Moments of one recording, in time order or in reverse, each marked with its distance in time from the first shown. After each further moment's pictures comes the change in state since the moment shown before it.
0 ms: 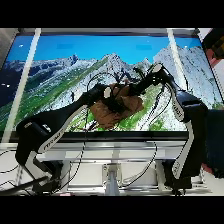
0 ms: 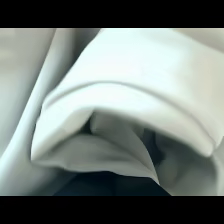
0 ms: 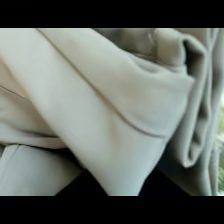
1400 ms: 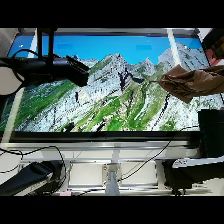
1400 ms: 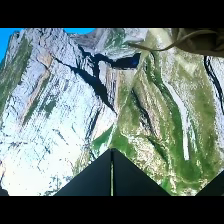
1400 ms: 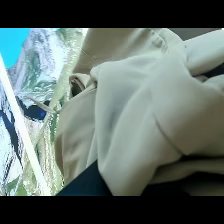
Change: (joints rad) left arm 0.182 0.770 0.001 0.133 -0.066 -0.008; right arm -0.887 0.495 0.034 -0.153 -0.007 0.133
